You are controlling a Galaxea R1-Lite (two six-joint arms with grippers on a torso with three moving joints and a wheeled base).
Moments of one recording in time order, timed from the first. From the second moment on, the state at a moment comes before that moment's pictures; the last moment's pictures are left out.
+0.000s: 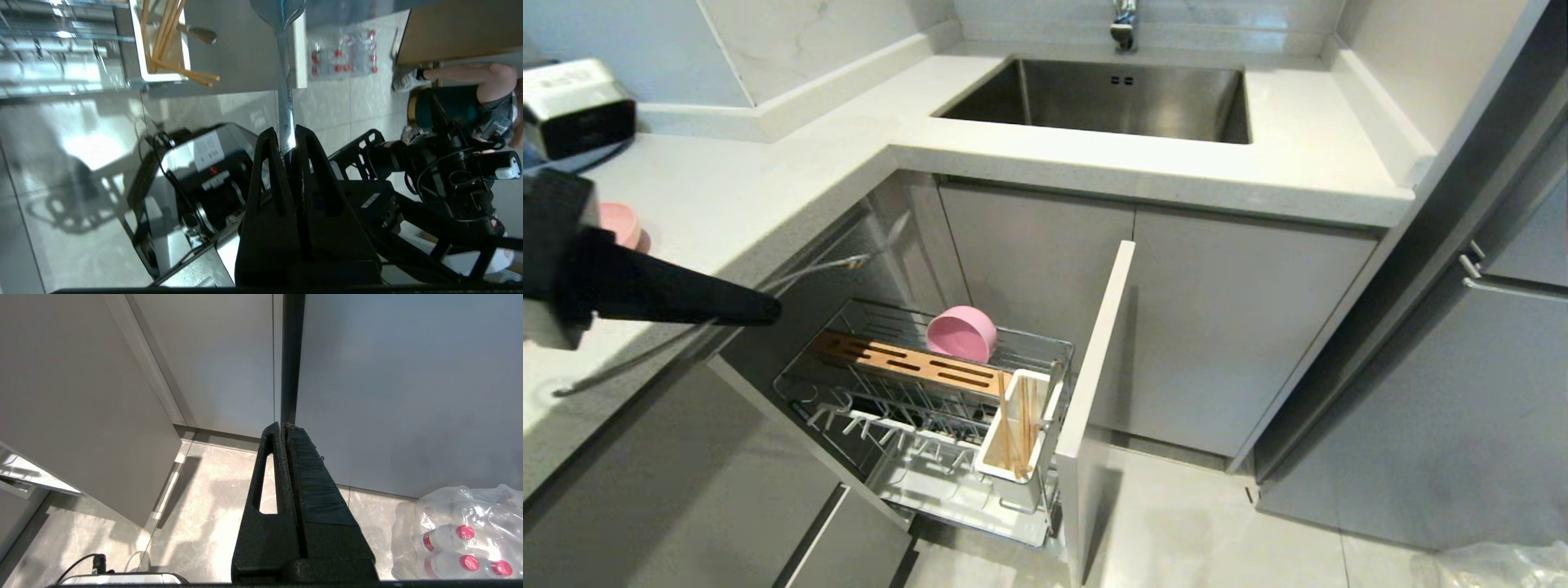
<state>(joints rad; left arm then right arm) -0.16 1.37 -1.67 1.06 -0.60 -0.10 0.00 0.00 0.00 0.00 -0.02 0.04</state>
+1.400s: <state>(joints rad) -0.42 2.03 -1.97 1.10 -0.14 -0.16 0.00 0.00 0.00 0.00 -0.02 0.04</state>
